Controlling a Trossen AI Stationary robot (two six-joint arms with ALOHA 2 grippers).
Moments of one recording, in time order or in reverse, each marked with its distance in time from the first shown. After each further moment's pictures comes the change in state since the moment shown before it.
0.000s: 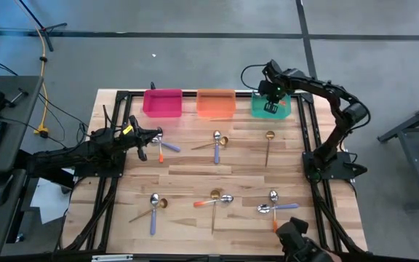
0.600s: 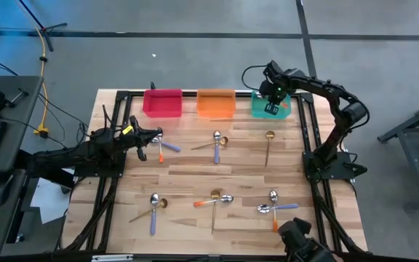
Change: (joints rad) left arm 0.000 0.000 0.000 0.010 0.007 -0.044; right arm -0.021 0.011 0.000 -0.037 -0.011 0.023
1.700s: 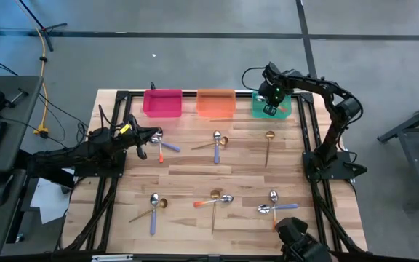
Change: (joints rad) left arm 0.000 0.000 0.000 0.052 -0.034 0.040; right arm -0.021 0.093 0.000 0.027 -0.053 0.049
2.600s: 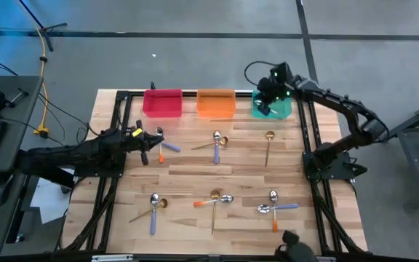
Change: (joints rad) left arm 0.000 0.169 0.000 -0.078 0.107 -0.091; right arm 0.112 -0.381 -0.209 0.371 -0.339 0.112
